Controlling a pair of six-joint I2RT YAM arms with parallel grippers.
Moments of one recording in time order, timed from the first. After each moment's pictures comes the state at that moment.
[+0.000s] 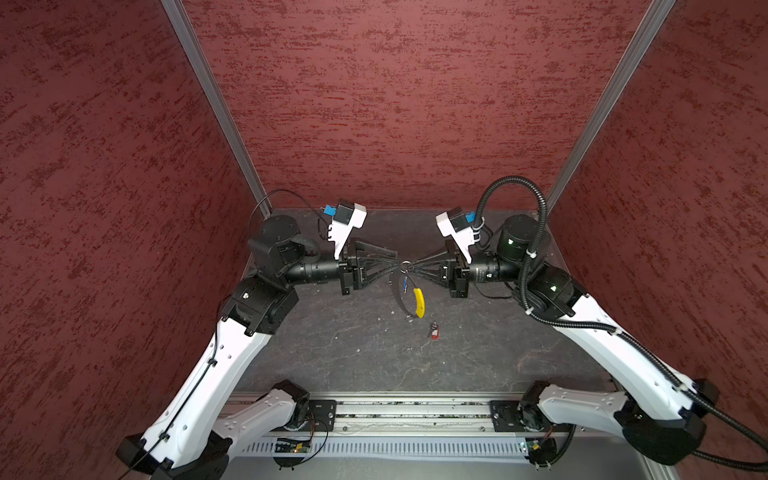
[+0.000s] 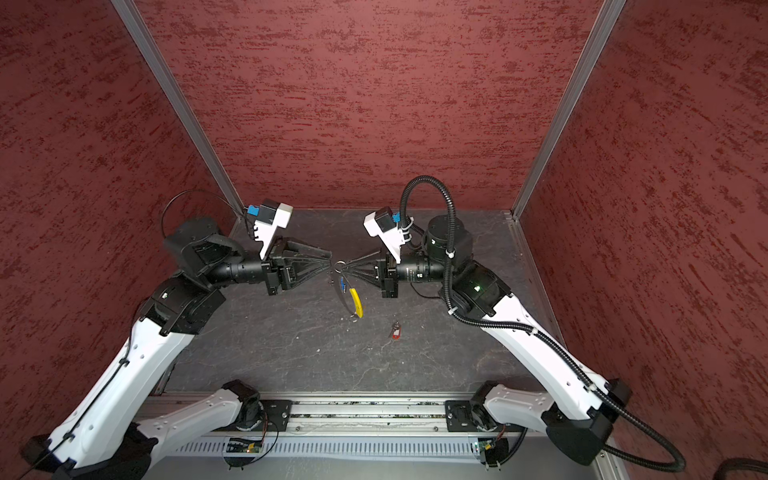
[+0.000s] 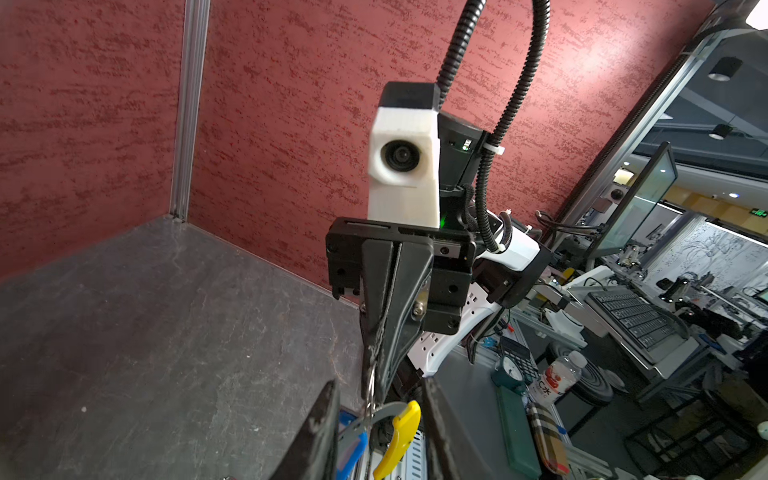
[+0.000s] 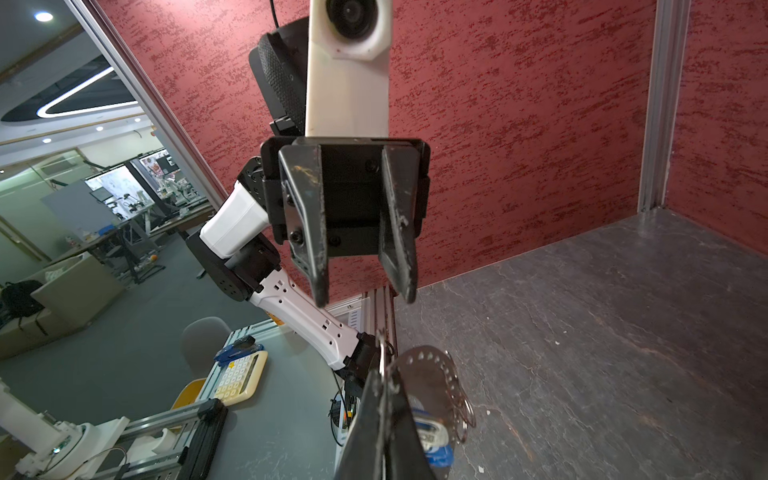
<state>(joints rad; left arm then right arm) -0.47 1.03 1.36 -0.40 0.97 -0.38 0.72 1.19 1.38 -0.26 -0.85 0.30</state>
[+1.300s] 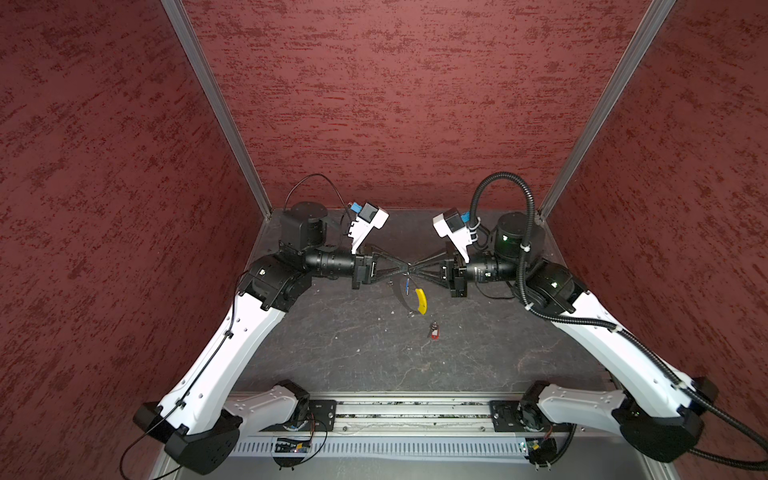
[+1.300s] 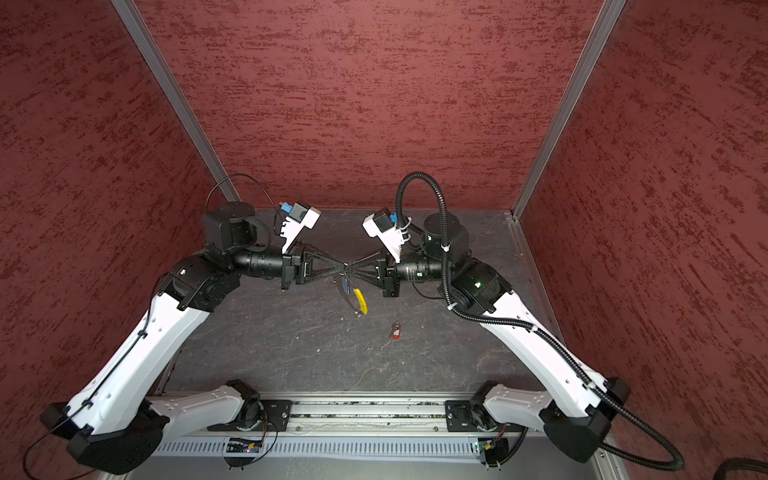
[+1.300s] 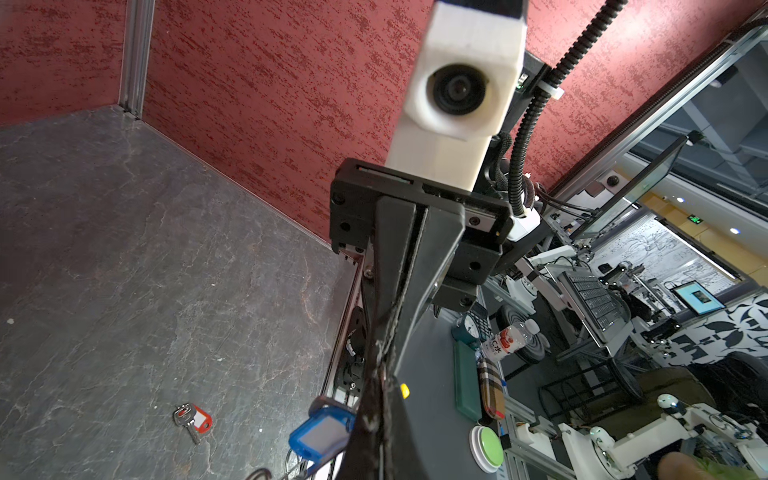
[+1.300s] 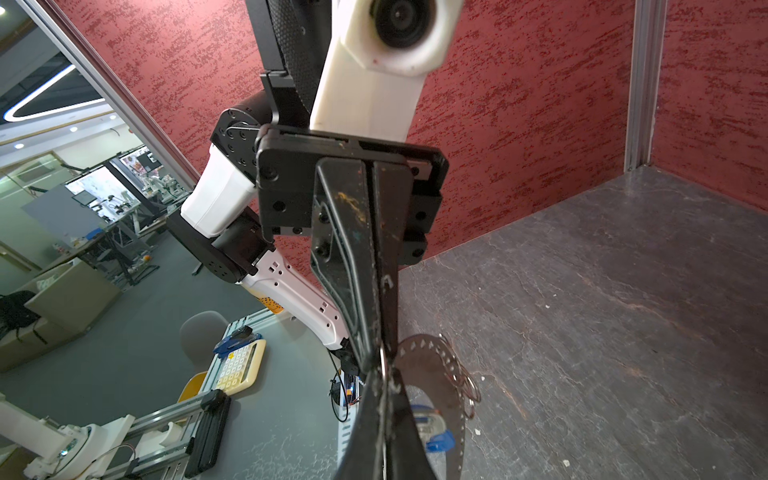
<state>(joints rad) -0.50 1.16 1.46 -0.62 1.03 -0.35 0.71 1.20 1.40 -0.37 -0.82 0.28</state>
